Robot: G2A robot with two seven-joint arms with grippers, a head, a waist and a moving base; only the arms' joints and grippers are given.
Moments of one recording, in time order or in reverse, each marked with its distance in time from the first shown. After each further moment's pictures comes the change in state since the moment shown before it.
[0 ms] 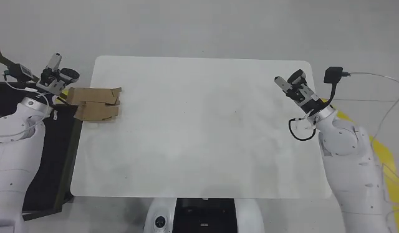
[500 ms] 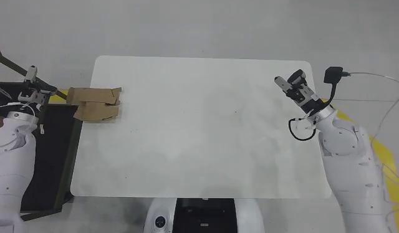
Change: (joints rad) left arm -0.021 -0.013 -0.047 0.225 0.049 0.043 0.122; right arm 0.000 0.000 0.000 0.000 0.000 0.000 0.000
